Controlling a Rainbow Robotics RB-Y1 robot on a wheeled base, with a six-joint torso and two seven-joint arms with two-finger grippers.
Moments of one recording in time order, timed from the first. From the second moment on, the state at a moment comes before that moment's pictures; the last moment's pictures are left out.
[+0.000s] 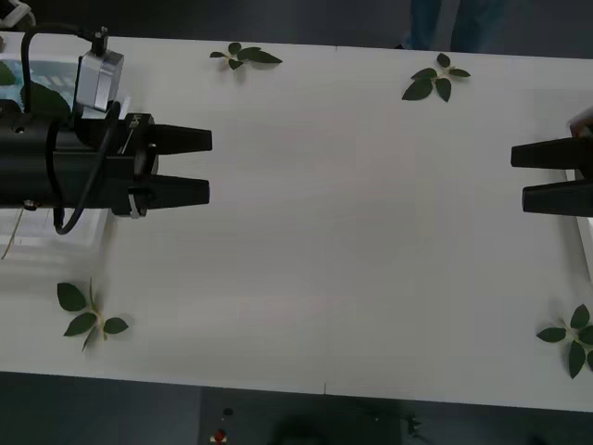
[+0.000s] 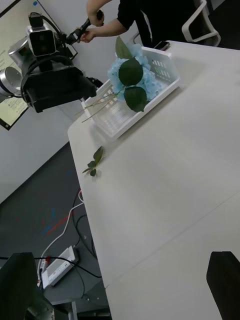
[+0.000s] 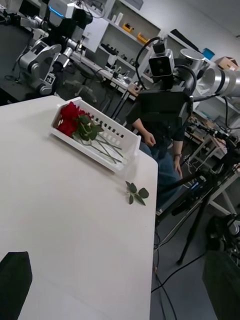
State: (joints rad) right arm -0.07 -1.50 0.14 -1.87 -2.69 0.96 2.69; left arm -0.41 1.10 -0.38 -1.81 2.49 0.94 -2.71
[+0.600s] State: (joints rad) right arm -0.07 -1.50 0.14 -1.87 -2.69 0.96 2.69; left arm -0.41 1.10 -0.38 -1.81 2.46 0.94 -2.71
